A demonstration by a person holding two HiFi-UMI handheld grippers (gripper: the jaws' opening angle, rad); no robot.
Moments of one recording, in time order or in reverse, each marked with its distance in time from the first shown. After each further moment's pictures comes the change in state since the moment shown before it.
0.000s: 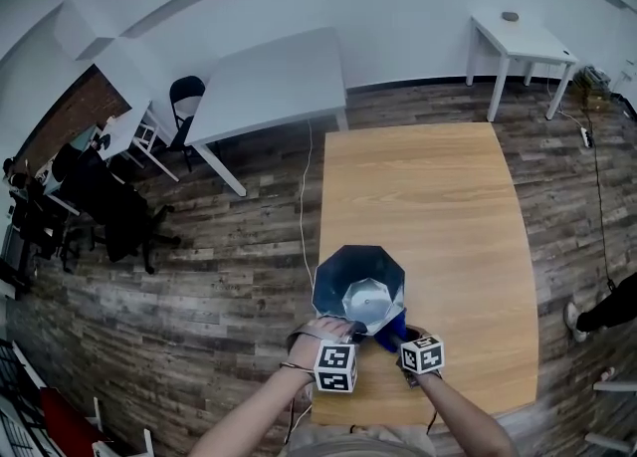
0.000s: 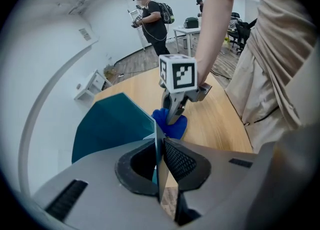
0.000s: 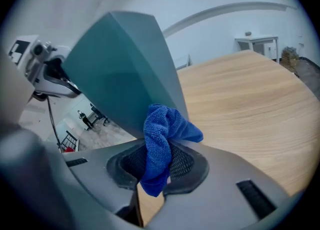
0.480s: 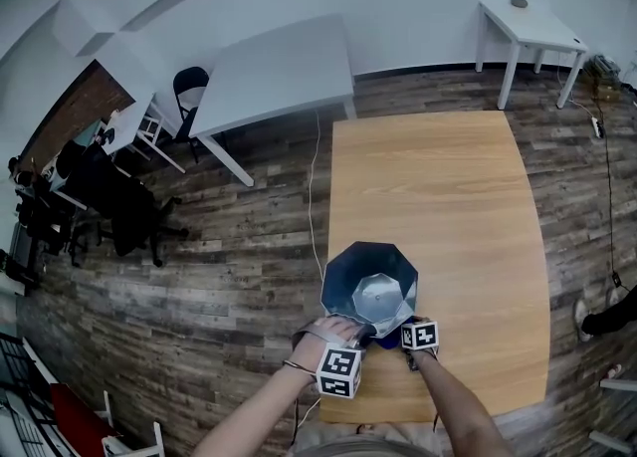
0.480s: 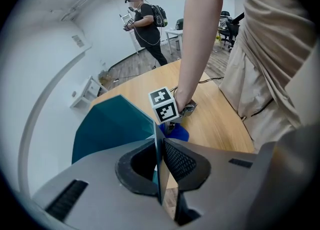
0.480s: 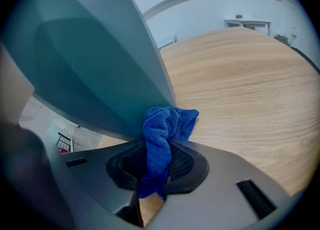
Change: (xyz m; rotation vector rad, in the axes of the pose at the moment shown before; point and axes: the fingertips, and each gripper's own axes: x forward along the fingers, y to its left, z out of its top) left arm -0.001 0.001 0.002 0.091 -0.038 -0.018; right arm 0.081 -0.059 -0.043 0.093 0.179 -0.120
